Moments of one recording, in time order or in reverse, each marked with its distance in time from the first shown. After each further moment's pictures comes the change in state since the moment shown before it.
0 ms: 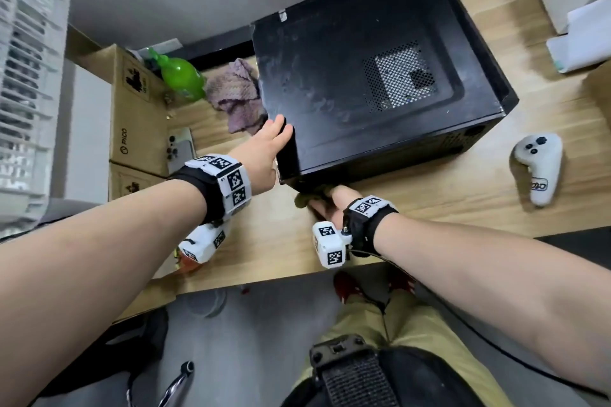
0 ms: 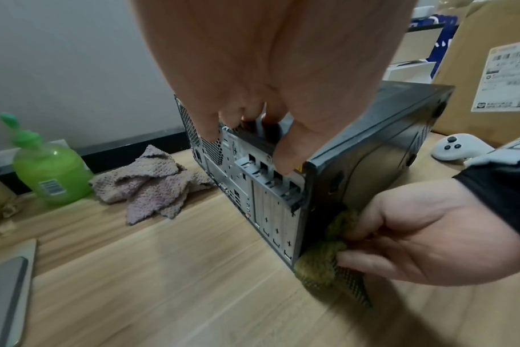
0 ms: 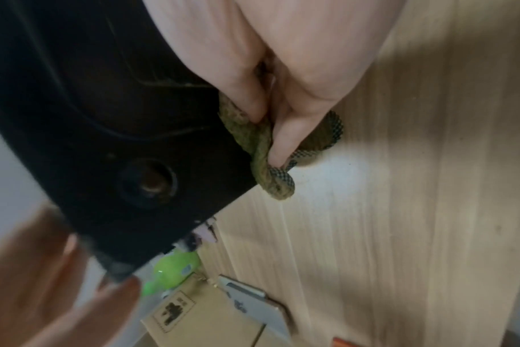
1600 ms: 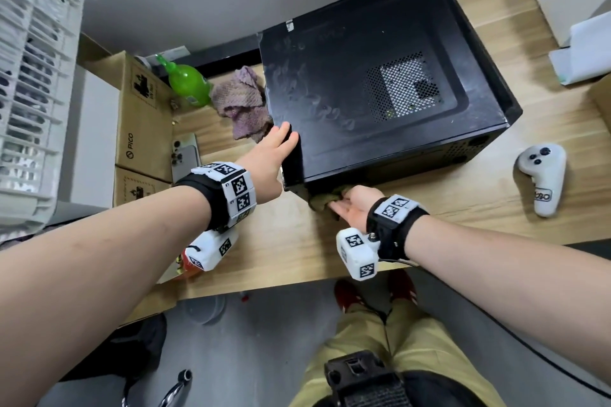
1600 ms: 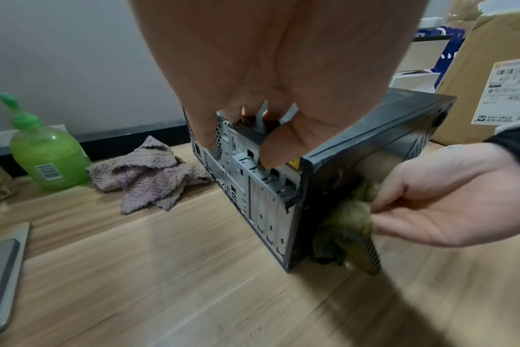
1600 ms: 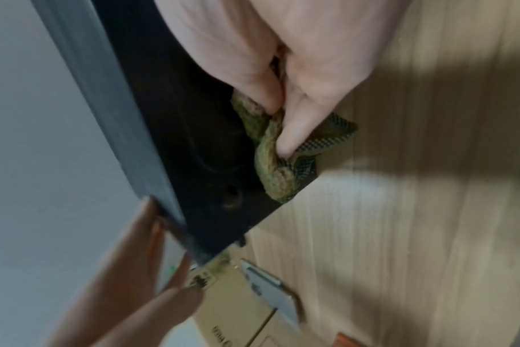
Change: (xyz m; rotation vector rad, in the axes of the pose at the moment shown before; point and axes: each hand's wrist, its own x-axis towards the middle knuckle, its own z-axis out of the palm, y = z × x) left_hand -0.004 0.005 -0.001 -0.086 -0.034 -0.034; right_hand -0.037 -0.031 -0.003 0.177 0.131 -0.023
